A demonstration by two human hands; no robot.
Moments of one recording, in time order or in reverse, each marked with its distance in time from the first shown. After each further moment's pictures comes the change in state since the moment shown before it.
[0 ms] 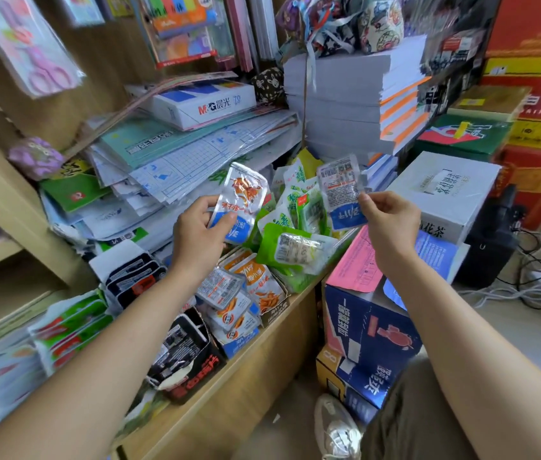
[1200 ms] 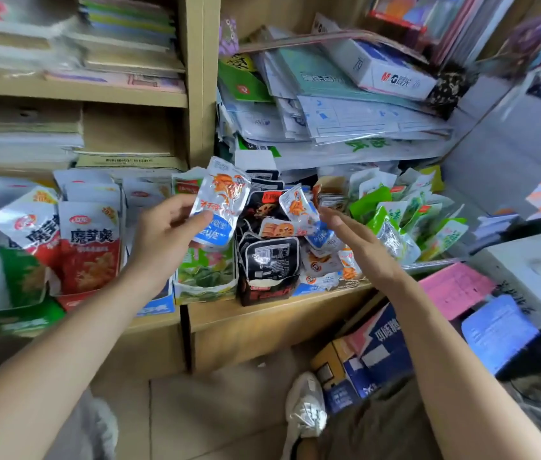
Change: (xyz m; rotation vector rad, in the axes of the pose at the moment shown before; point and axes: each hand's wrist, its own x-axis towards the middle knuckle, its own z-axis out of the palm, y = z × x) left_hand -0.168 -0.091 -0.167 -0.333 0.409 -0.230; right_hand -0.144 -0.026 0.105 -0.324 -1.269 -0.132
